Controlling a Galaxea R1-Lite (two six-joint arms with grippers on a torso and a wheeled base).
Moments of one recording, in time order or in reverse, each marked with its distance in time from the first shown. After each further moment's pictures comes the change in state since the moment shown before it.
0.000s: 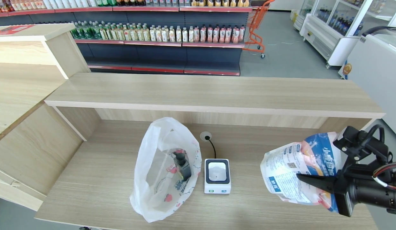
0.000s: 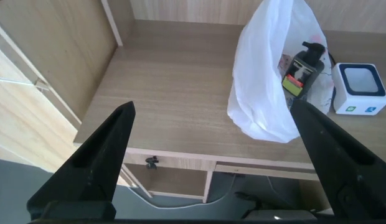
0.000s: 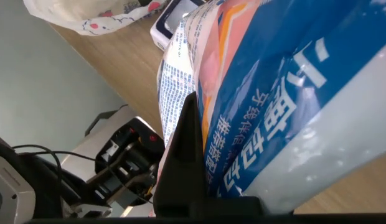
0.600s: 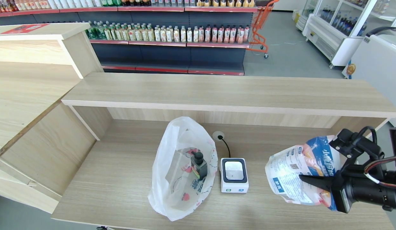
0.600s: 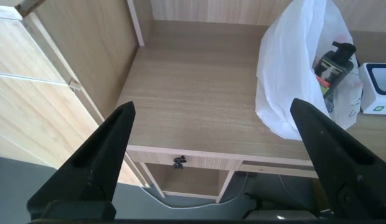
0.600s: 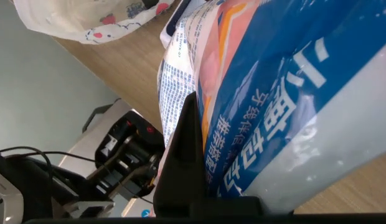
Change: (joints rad) left arm 0.001 0.000 0.000 0.000 0.000 0.000; right arm -0.076 0.052 0.010 0.001 0.013 -0.002
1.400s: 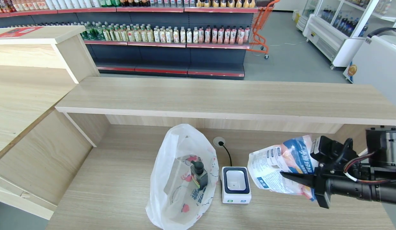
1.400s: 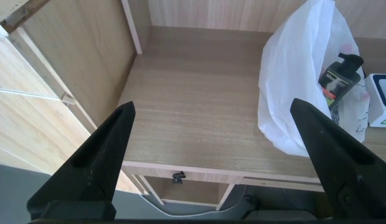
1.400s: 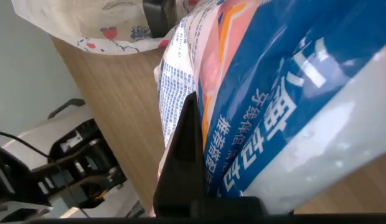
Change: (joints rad) left arm -0.001 0.000 0.000 0.000 0.000 0.000; right arm -0.020 0.182 0.050 -0.297 0.221 -0.387
